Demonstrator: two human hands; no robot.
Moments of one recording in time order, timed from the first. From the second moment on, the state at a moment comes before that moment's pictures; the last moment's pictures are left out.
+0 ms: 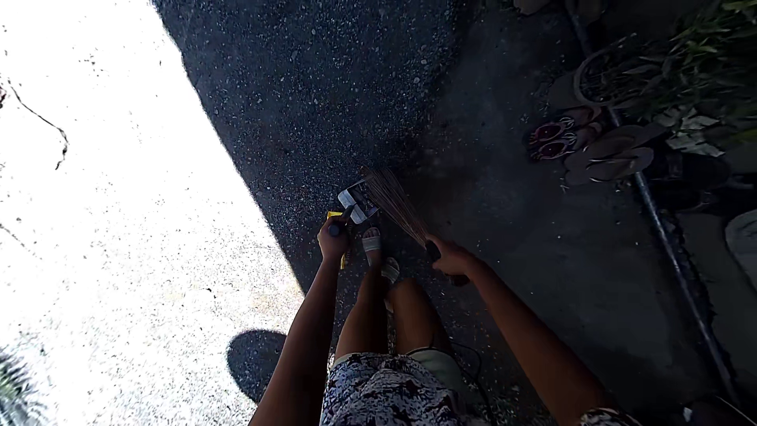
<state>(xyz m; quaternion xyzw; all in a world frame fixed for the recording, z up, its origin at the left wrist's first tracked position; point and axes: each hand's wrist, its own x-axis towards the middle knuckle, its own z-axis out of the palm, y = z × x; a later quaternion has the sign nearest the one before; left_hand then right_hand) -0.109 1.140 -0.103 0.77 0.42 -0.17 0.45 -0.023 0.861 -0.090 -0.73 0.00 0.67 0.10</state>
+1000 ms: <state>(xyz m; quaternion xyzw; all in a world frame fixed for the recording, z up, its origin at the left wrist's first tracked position) -0.070 1.099 -0.030 0.61 0.53 0.07 0.59 0.049 0.821 -0.026 -0.77 0.00 0.62 0.15</state>
